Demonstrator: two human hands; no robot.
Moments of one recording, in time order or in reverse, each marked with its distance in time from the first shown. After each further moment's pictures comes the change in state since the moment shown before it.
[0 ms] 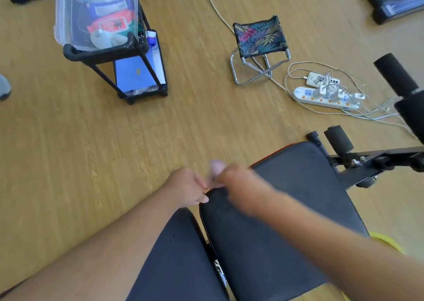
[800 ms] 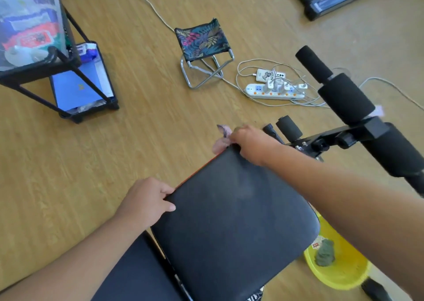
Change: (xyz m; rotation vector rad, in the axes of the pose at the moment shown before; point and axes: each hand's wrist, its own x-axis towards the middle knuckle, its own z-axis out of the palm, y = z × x) left_hand 0.006 0.016 0.038 0.312 0.124 0.240; right_hand -0.033 0.146 -0.052 0.008 0.078 0.255
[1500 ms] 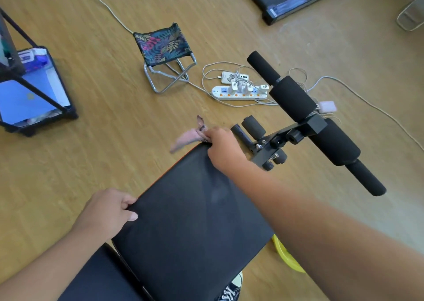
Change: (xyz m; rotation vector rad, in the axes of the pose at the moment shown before) left_hand 0.011 -0.001 0.008 0.066 0.040 -0.026; right_hand -0.020 0.011 0.012 0.498 0.347 0.317
